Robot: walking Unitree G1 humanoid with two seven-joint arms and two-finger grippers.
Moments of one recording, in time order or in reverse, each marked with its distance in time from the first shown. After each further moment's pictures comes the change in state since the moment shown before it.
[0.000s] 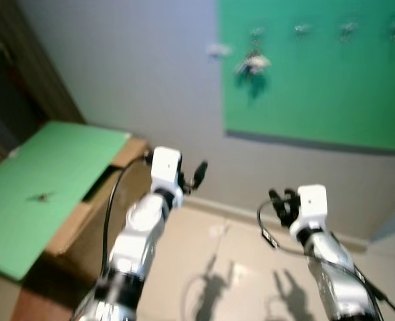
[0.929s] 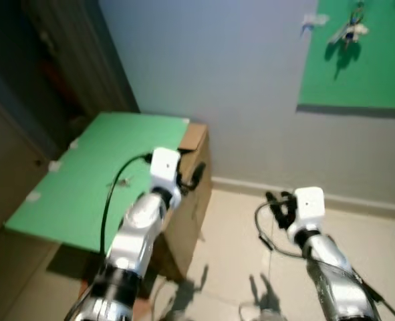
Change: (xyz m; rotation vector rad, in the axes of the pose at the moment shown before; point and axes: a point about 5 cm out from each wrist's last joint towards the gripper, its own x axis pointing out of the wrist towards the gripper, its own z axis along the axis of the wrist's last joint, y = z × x) left arm 0.004 0.000 0.002 0.041 0.012 -0.032; right arm -0.003 0.001 -0.003 0.007 0.006 0.010
